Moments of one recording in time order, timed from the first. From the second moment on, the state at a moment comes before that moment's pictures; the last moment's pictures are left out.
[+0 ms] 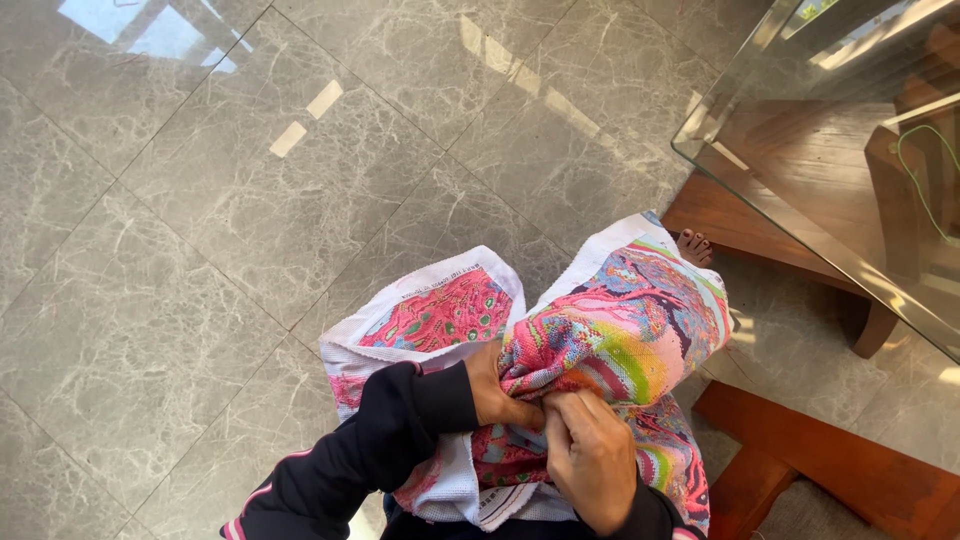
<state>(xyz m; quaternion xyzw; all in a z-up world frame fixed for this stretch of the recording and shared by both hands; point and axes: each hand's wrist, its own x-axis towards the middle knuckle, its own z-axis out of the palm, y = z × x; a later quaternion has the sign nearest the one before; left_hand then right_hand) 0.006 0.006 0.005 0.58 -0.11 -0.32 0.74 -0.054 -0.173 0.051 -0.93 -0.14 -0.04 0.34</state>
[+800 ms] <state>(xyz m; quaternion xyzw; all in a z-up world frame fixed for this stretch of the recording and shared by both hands) 0.008 0.011 0.005 0.51 -0.14 -0.37 0.76 -0.071 -0.172 0.047 -0.89 -0.14 -0.13 0.41</state>
